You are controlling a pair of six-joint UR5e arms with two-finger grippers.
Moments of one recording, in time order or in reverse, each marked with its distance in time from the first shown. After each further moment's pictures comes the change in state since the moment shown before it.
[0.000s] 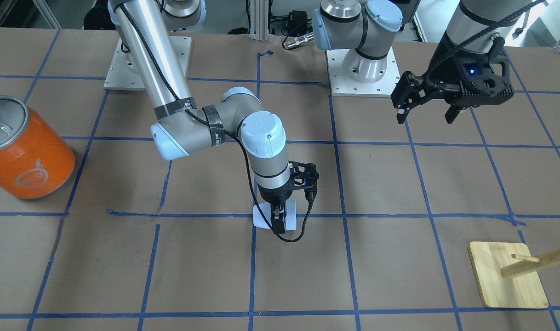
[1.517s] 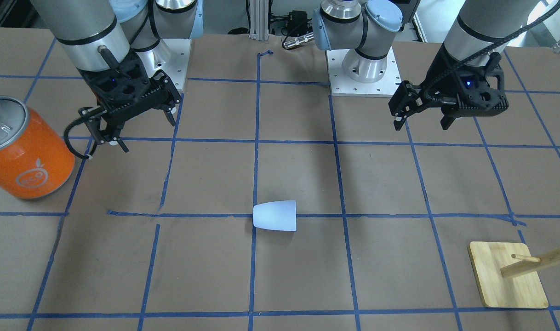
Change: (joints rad) left arm 0.009 -0.036 -0.022 0.041 -0.027 -0.009; right arm -0.382 -0.534 -0.068 0.772 -0.079 0.497
